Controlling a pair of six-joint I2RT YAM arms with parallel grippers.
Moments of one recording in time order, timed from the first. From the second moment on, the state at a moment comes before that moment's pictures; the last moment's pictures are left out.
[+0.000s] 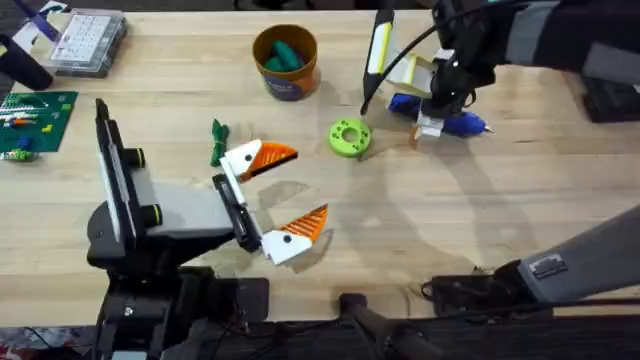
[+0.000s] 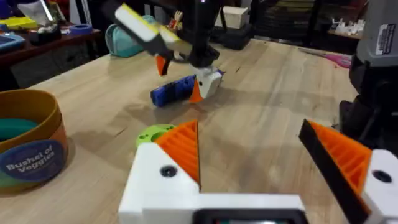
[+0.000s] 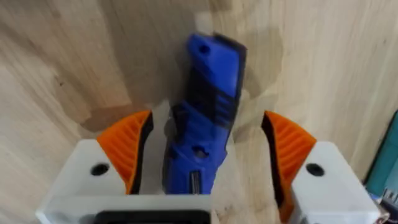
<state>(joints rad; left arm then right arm) -0.02 0.00 0.01 -0.10 1.08 0.05 0.21 1.78 1.19 -0.69 0.15 -1.09</state>
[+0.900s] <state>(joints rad) -0.02 0.54 0.62 -0.48 0.66 0.02 0.21 0.80 1.19 -0.72 0.03 -0.02</state>
